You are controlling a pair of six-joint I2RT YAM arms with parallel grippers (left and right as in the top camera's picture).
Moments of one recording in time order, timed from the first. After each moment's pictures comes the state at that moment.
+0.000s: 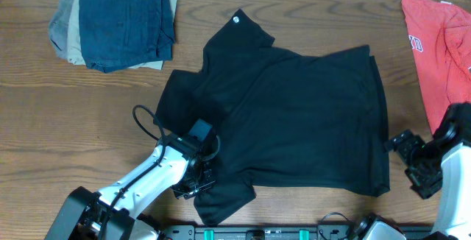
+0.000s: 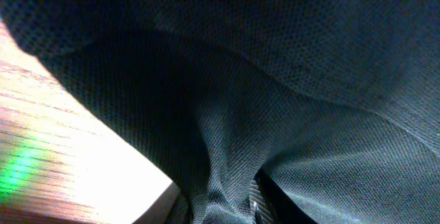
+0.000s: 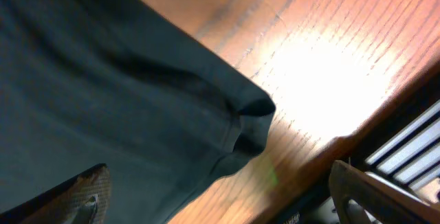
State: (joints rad) left arm -0.54 1.43 0.58 -0.84 0.22 -0.91; right arm -0.55 1.24 0.85 -1.17 -0.04 0.51
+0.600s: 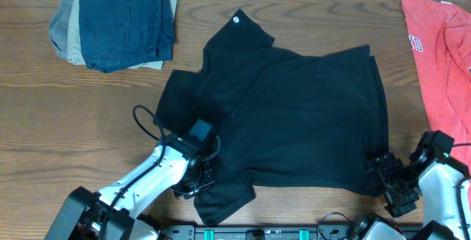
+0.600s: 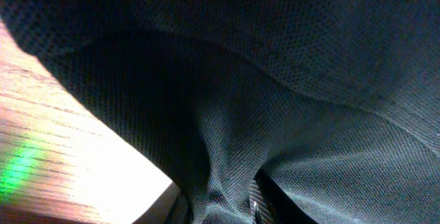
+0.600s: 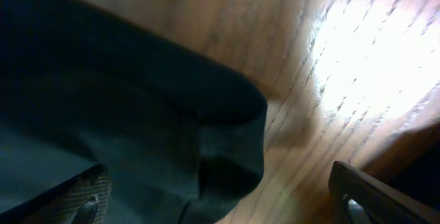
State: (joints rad) left arm -0.54 1.43 0.58 -0.84 0.22 -0.91; right arm -0.57 1.23 0.53 -0.93 -0.08 0.67
